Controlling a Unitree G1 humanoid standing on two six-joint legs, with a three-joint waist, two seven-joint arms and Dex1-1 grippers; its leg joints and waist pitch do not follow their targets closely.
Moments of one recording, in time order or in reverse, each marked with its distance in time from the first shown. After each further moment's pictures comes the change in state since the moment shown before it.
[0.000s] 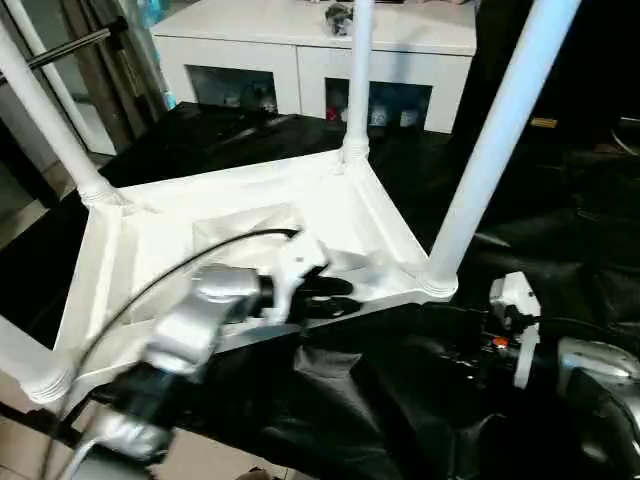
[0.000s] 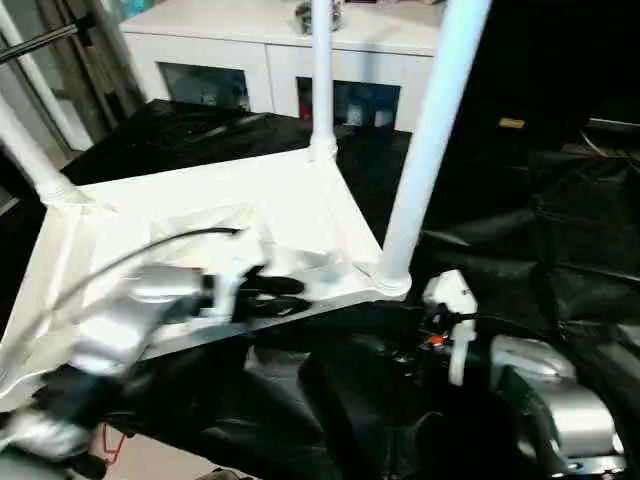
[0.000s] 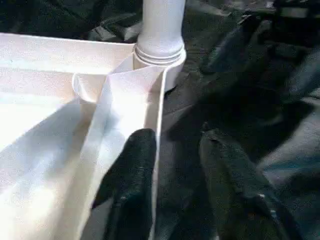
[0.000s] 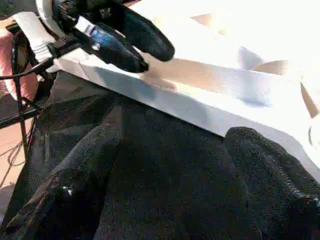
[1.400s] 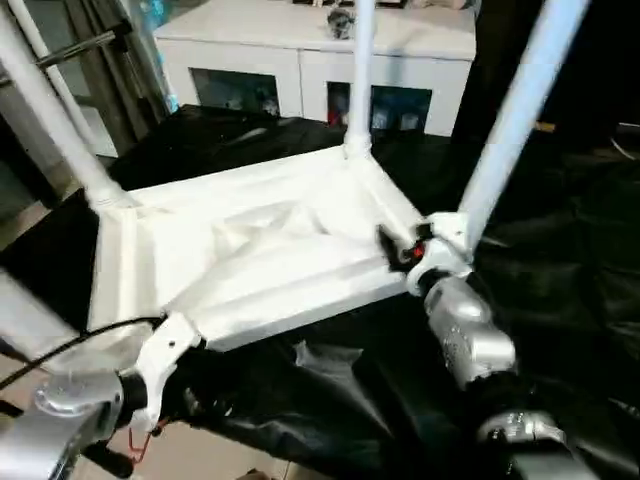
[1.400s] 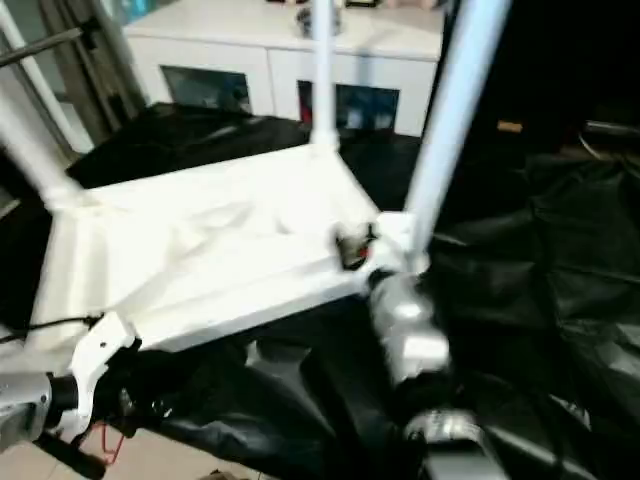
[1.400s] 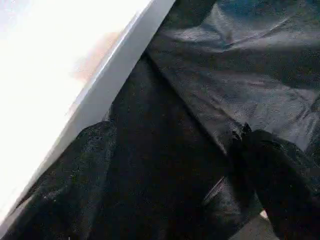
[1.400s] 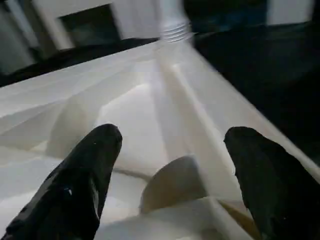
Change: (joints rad) left arm 0.554 0.302 0.218 -0.354 -0.086 0.212 0.152; right arm -0.489 0.462 -0.106 0.745 -0.218 -0.449 -0.876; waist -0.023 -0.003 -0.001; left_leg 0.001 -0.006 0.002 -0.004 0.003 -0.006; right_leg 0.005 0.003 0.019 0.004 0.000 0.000
